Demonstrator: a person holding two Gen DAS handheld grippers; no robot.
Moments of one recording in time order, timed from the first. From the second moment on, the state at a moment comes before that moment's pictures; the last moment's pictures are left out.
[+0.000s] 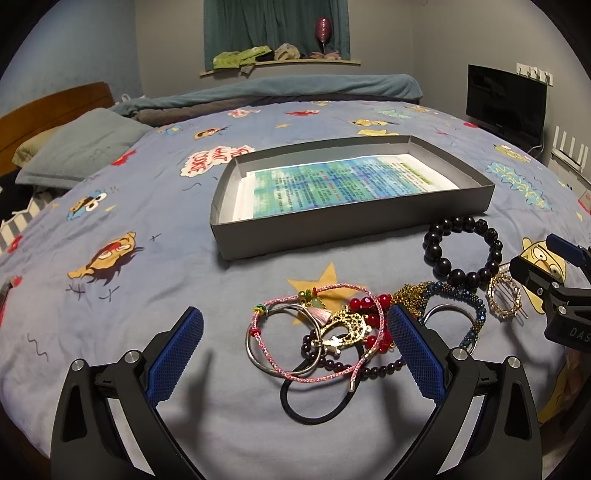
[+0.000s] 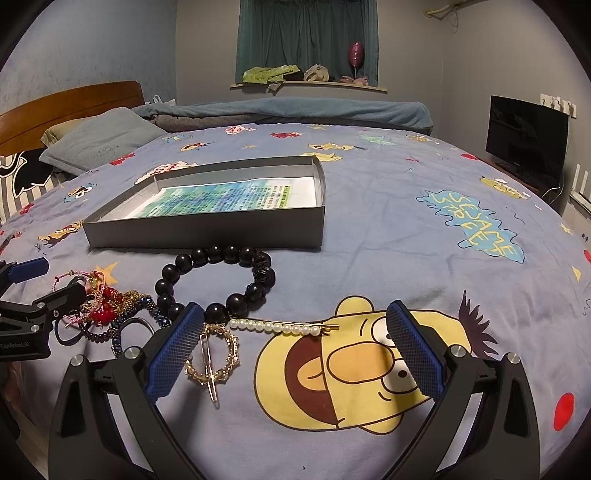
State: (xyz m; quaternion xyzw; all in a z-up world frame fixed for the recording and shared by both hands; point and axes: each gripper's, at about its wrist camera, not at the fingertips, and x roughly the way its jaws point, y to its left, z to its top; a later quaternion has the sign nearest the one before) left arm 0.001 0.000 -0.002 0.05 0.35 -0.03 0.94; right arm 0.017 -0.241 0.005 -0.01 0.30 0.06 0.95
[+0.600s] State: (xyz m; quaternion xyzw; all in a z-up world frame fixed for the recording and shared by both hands) left arm 0.000 0.001 -0.001 0.05 0.35 -0.03 0.94; right arm 0.017 -0.242 0.004 -0.01 0.30 0.06 0.95
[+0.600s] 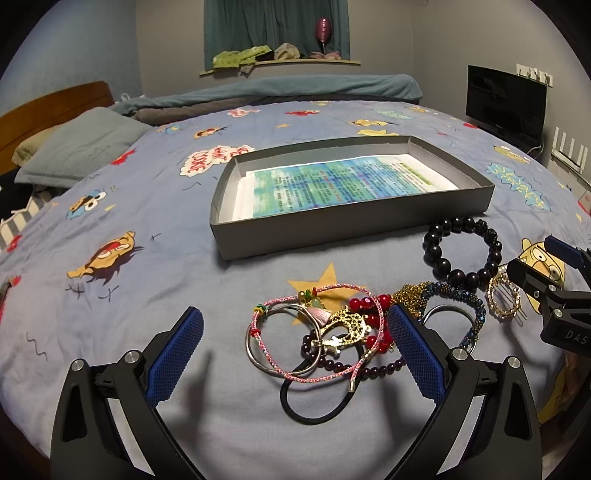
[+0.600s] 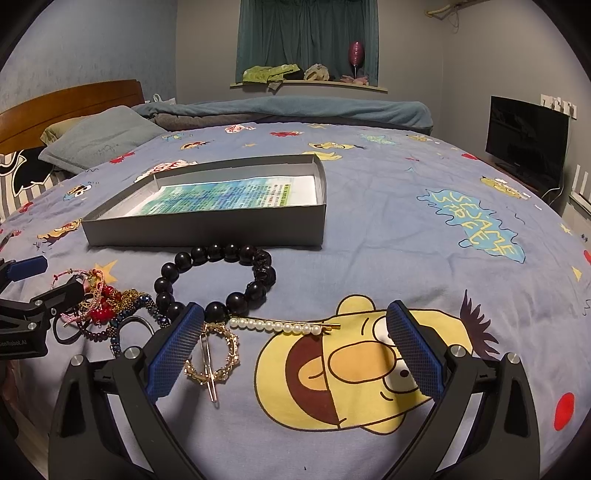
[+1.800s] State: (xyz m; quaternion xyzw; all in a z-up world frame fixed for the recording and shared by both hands) left arm -0.004 0.011 0.003 0.02 0.34 -0.05 0.94; right arm 0.029 -0.238 0.014 0.01 0.30 0.09 0.95
